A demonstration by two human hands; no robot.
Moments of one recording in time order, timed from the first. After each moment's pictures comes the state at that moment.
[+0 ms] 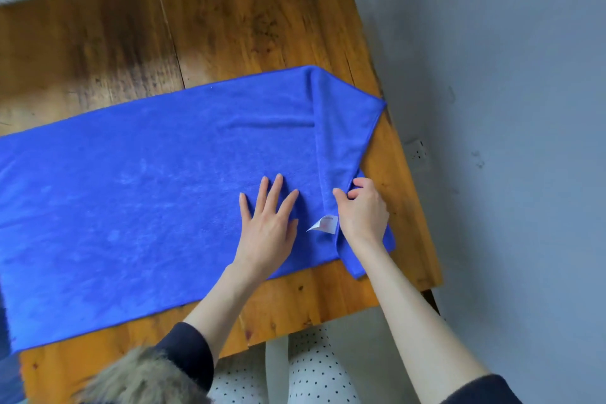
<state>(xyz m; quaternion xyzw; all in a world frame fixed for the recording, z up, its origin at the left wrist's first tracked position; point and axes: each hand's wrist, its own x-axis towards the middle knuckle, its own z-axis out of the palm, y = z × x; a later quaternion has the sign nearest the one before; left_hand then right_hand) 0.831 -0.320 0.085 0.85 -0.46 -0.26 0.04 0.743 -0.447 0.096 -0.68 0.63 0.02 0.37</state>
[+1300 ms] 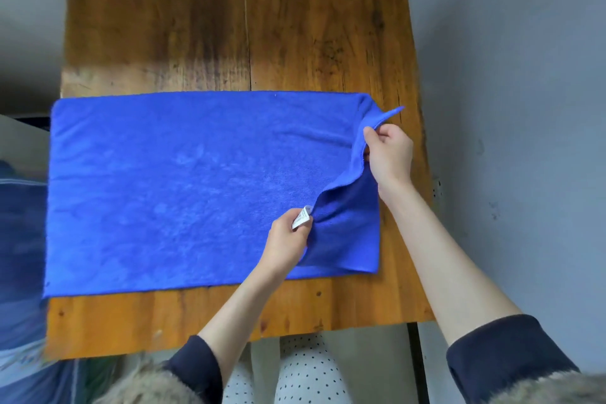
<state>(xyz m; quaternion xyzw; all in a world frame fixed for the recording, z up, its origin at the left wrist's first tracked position) 0.841 -0.302 0.128 0.75 -0.02 -0.45 0.48 0.843 -0.488 0.155 -0.66 0.54 -0.13 0.51</state>
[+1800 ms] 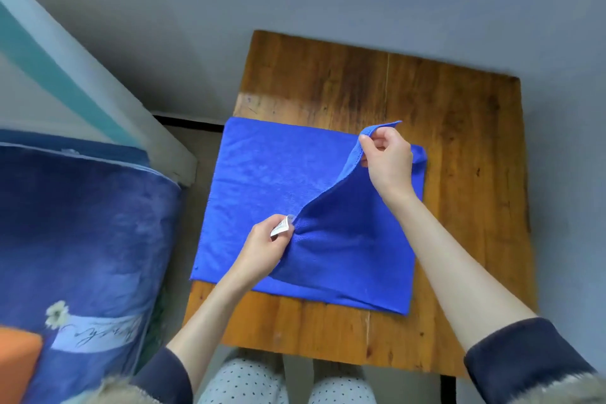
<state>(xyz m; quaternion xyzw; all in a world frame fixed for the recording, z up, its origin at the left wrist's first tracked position) 0.981 -0.088 0.177 0.75 -0.01 -0.40 0.52 1.006 -0.303 0.214 -0.78 0.38 -0.10 0.49</state>
